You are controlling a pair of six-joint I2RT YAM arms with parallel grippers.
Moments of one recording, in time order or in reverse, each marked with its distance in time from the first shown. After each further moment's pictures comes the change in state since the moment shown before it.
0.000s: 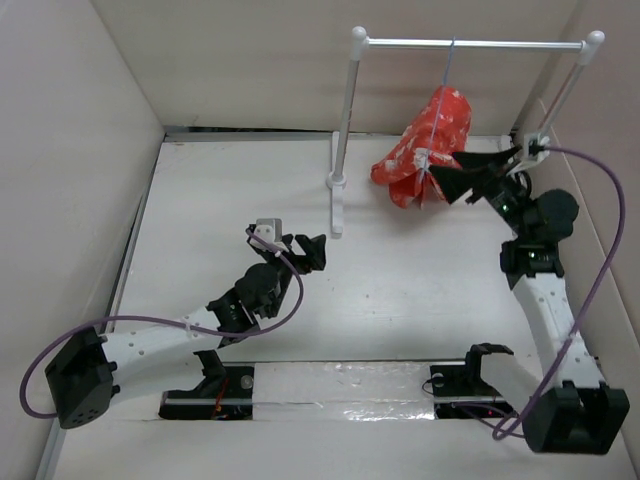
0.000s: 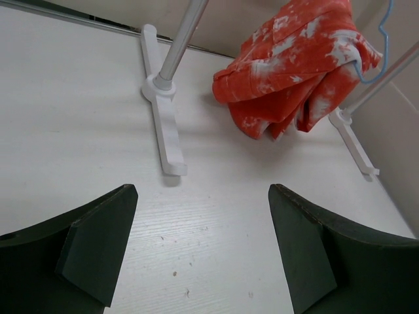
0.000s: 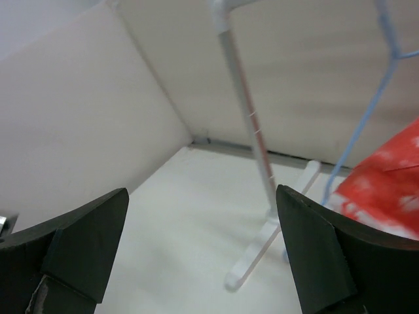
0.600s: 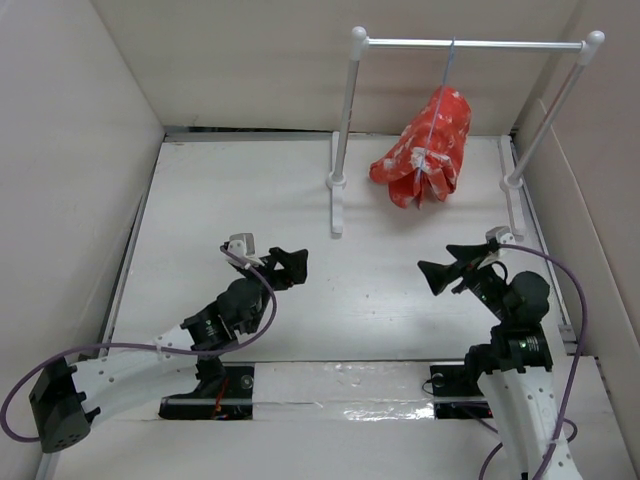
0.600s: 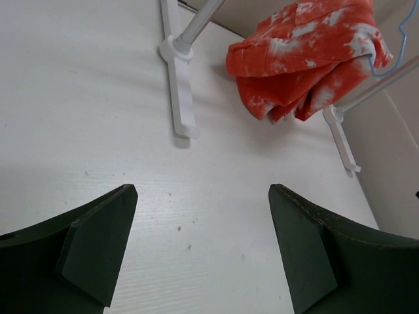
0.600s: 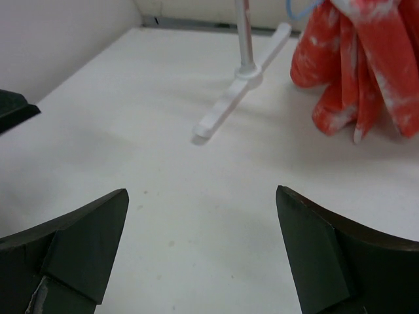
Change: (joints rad) left arm 0.000 -0.282 -0.098 -0.270 -0.028 -0.230; right arm 0.104 -0.743 -0.528 -0.580 0.105 -0.381
